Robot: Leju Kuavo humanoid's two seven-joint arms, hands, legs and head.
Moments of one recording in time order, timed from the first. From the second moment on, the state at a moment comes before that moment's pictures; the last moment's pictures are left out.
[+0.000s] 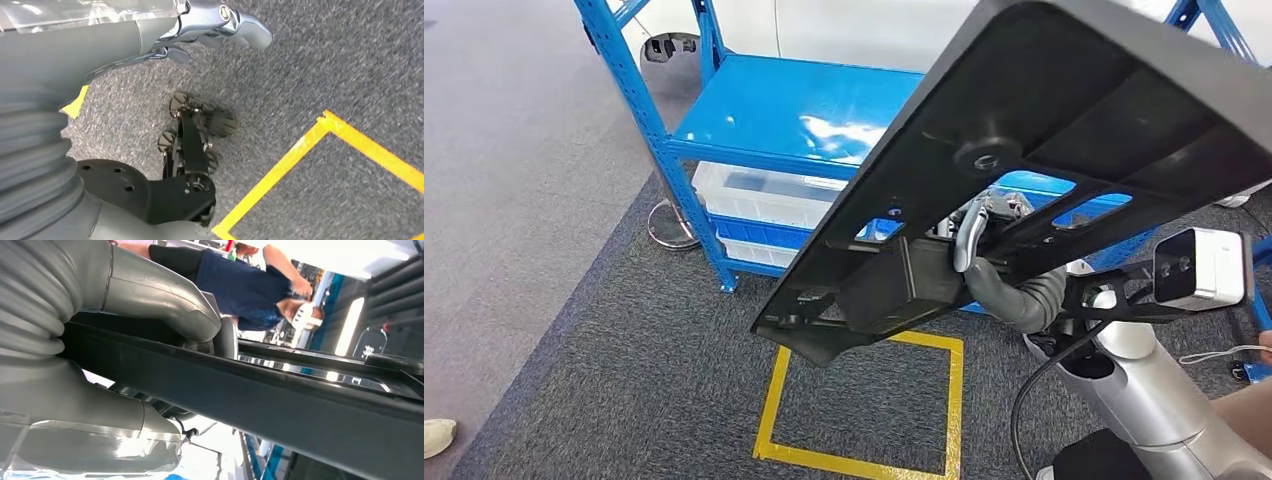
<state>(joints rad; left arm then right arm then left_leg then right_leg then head) -0.07 -0.02 1.26 -0.22 -0.77 -0.04 -0.43 -0.59 -0.44 0.59 -1.90 -0.62 0.30 -0.56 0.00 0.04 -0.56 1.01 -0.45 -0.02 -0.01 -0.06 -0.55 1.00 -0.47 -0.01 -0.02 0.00</state>
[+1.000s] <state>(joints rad) -0.08 -0.02 1.25 -0.22 -0.83 -0.02 -0.47 -0.53 -0.36 0.63 -1.91 -0.55 0.47 -0.57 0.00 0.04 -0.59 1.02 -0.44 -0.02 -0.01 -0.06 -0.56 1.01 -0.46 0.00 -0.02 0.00</state>
